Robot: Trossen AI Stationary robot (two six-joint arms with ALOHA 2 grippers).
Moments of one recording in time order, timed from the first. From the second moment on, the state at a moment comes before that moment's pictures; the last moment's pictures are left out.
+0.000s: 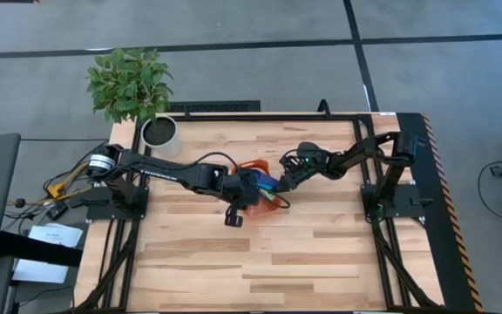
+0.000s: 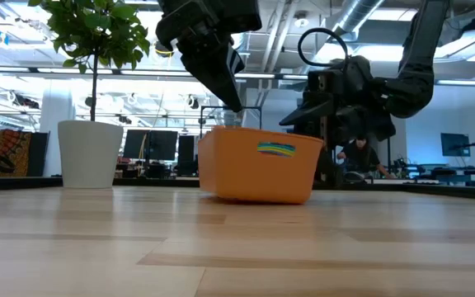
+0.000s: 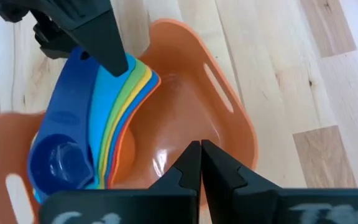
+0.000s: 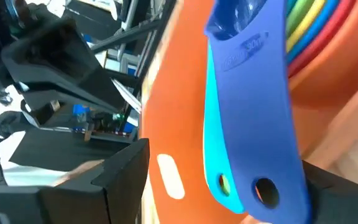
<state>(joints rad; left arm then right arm) -0.09 1.74 1.34 -0.49 -0.09 0.16 -0.35 1.78 0.52 0.90 -0.76 0.94</state>
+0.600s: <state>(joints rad) -0.09 1.74 1.34 -0.51 -0.09 0.16 -0.34 1.61 0.52 0.66 -0.68 0.80</state>
